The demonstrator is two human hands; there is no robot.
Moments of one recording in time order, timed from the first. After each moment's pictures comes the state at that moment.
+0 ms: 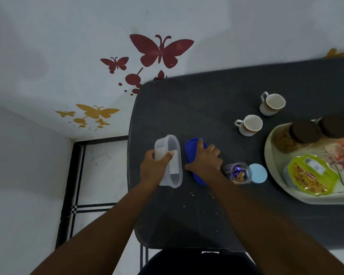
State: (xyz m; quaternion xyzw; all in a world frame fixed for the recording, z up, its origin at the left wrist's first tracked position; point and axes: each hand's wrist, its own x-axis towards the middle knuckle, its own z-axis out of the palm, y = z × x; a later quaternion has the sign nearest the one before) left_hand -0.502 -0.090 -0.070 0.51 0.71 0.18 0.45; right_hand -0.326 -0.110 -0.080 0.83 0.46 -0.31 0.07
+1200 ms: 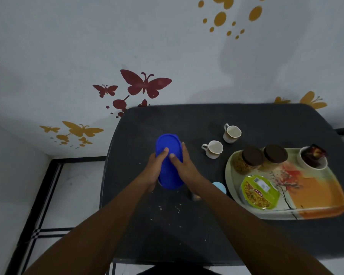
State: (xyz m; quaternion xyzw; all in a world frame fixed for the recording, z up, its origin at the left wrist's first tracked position) left_hand -0.407 -0.112 0.016 0.41 0.52 0.25 0.71; right_hand -0.276 -0.150 0.002 0.63 0.38 -0.56 -0.38
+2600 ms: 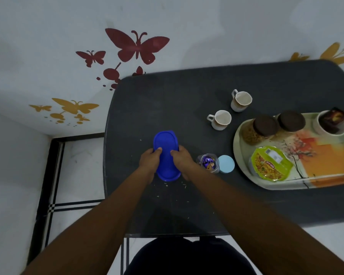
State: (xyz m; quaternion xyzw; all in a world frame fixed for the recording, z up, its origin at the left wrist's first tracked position) left_hand -0.431 -0.116 -0.063 0.34 0.69 0.18 0.62; right_hand -0.315 -0.146 -0.059 0.73 0.20 -0.59 -0.29
